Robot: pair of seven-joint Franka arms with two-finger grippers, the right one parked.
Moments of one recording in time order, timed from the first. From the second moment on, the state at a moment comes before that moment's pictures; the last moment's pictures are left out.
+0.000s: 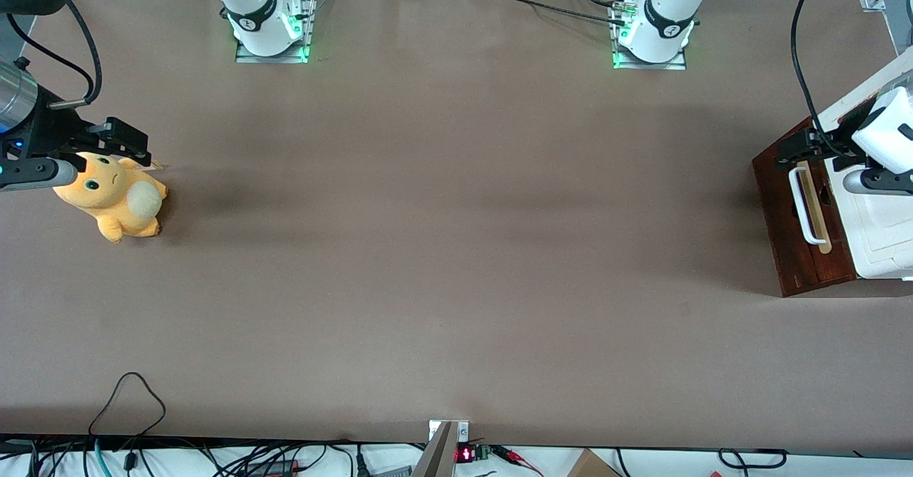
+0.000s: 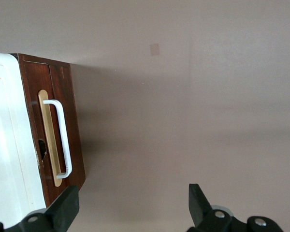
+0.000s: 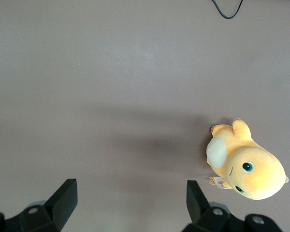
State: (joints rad) arm -0.02 0.06 0.07 -1.66 0.00 1.64 0.07
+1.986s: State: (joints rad) arm -0.03 0.12 -0.26 -1.73 0.71 1.44 -0.18
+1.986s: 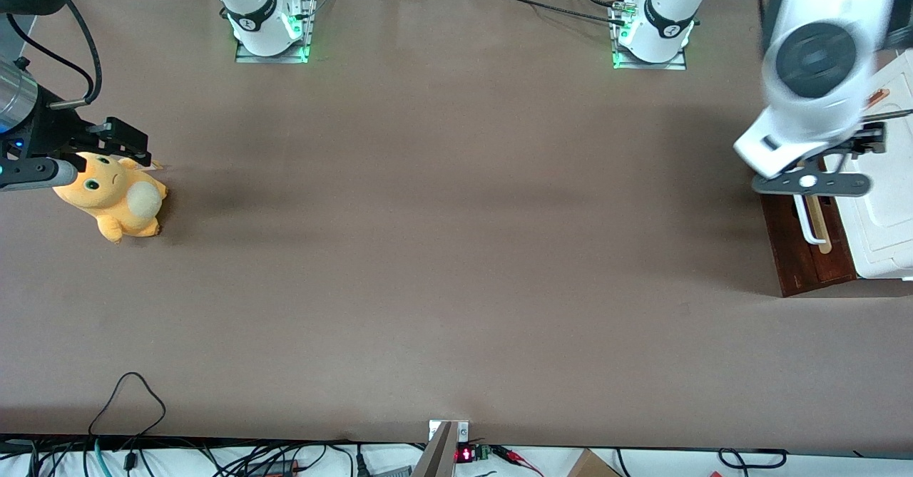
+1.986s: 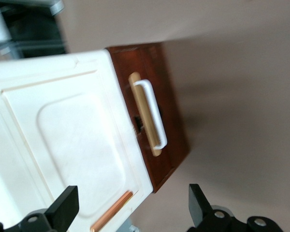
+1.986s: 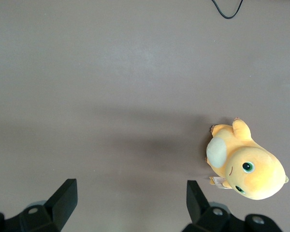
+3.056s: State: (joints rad) arm 0.02 0.55 -0.40 -2.07 1.28 1.27 -1.00
